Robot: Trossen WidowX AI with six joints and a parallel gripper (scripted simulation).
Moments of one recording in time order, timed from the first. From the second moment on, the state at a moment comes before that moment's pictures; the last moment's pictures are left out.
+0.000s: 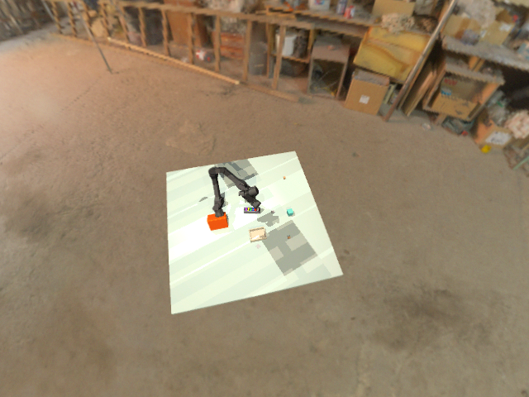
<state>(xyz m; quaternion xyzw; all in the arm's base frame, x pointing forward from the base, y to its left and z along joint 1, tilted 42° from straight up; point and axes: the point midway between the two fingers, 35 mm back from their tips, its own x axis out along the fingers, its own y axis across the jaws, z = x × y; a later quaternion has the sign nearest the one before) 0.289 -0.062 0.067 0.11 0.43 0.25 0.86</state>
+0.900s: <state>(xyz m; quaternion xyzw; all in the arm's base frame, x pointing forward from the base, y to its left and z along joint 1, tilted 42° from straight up) 0.275 0.006 0.029 -0.18 0.38 0.55 0.72</state>
